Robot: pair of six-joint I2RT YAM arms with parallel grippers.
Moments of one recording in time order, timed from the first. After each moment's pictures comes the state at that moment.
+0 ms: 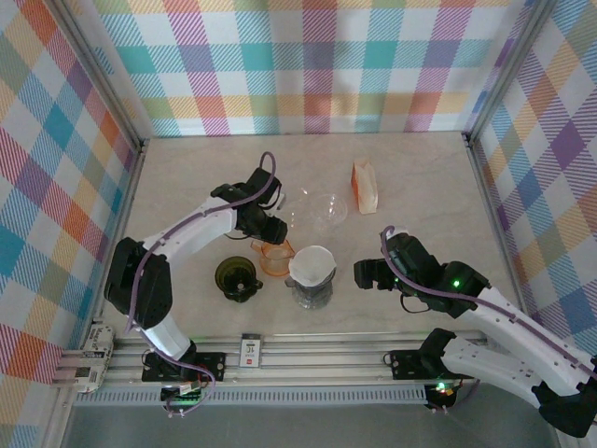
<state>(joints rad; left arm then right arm) -0.55 1.66 1.33 -0.87 0.04 -0.18 0.82 0.81 0.84 -0.94 0.23 0.59</state>
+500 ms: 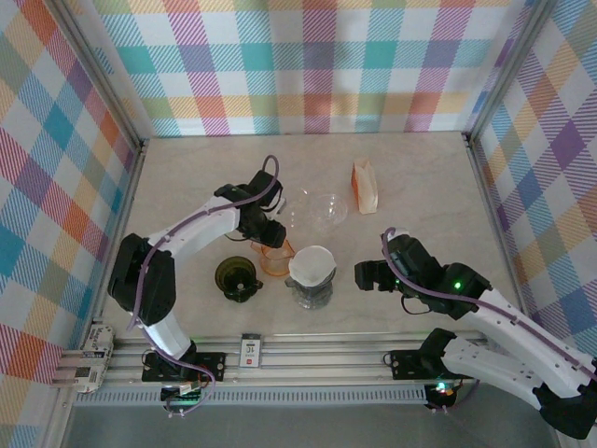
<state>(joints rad) -0.55 1.71 1.33 -0.90 0.03 -0.16 0.82 0.79 0.83 -0.94 0.22 0.60</state>
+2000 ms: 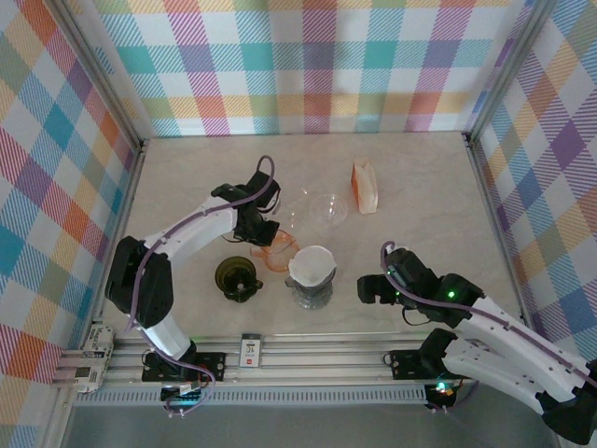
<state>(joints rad) -0.55 1.66 1.33 -0.96 -0.01 -0.22 0.82 0.73 0.66 -0.90 0.17 0.64</state>
